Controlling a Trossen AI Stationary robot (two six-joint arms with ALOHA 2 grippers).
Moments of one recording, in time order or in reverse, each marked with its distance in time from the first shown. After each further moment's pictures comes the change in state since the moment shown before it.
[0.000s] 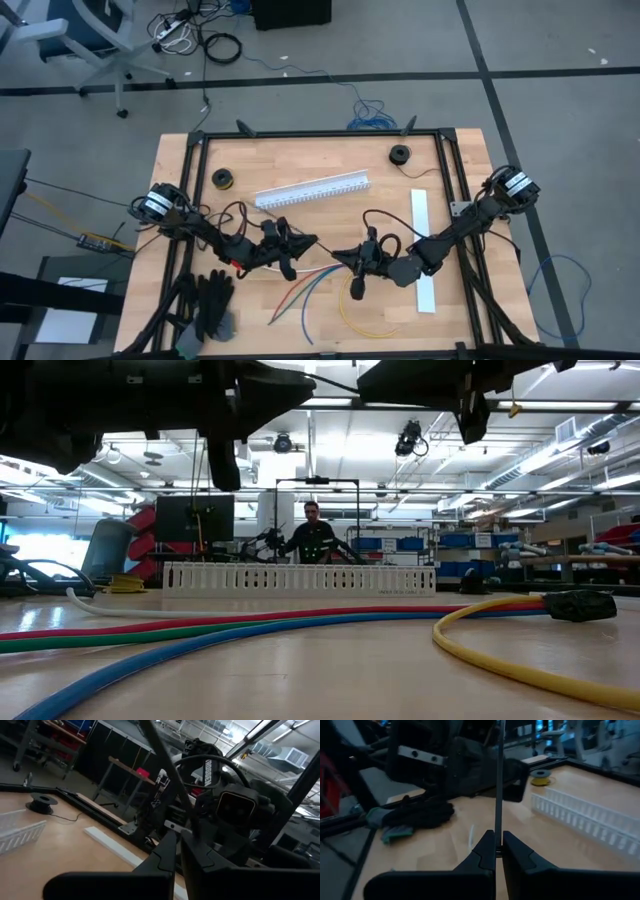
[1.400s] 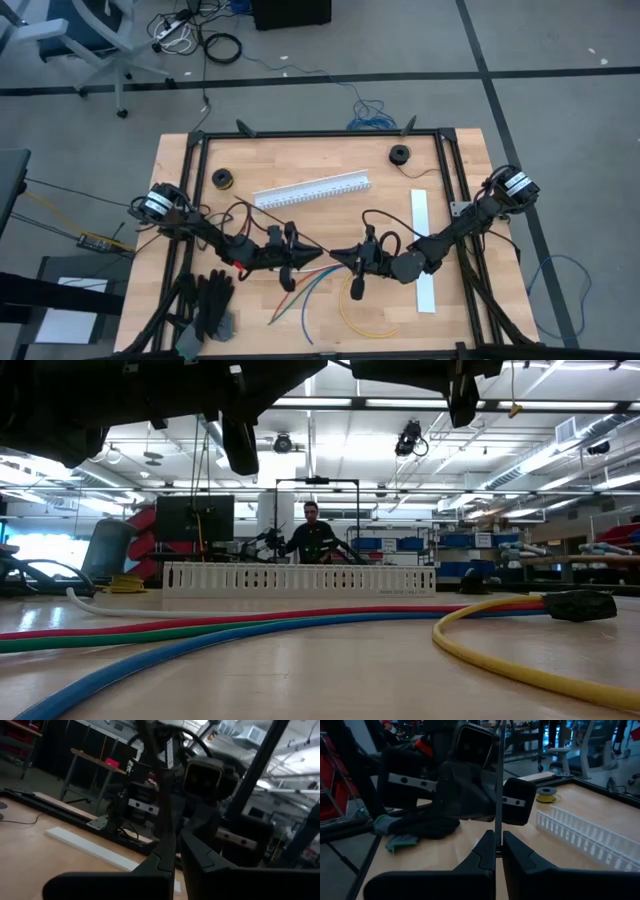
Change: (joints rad) left arm 0.001 0.000 0.038 -0.044 0.187 0.056; right arm -0.010 0.000 0.000 0.109 -0.014 -0.135
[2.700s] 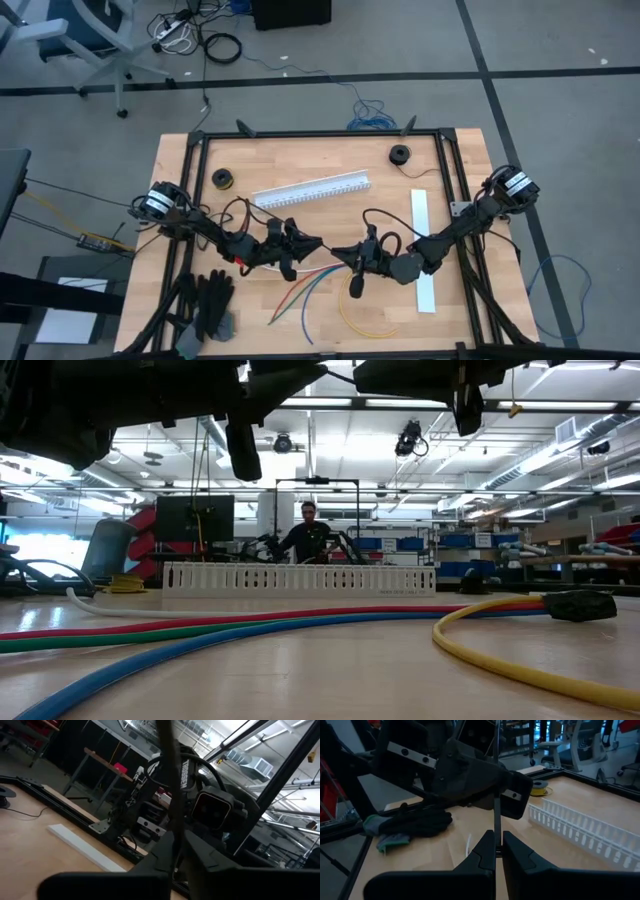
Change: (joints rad) left arm 0.032 0.000 0.000 0.044 -0.044 -0.149; right arm -0.001 0.000 0.000 -0.049 0.043 0.062
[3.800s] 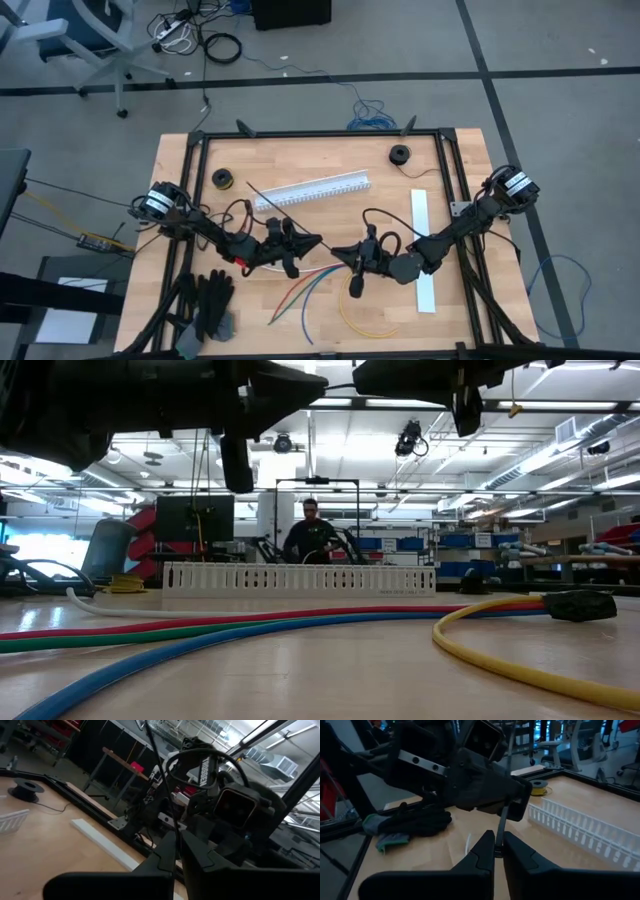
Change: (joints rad) left arm 0.000 0.000 -0.011 -0.049 -0.088 -0.023; right arm 0.003 0.000 0.000 -0.001 -0.016 -0.002
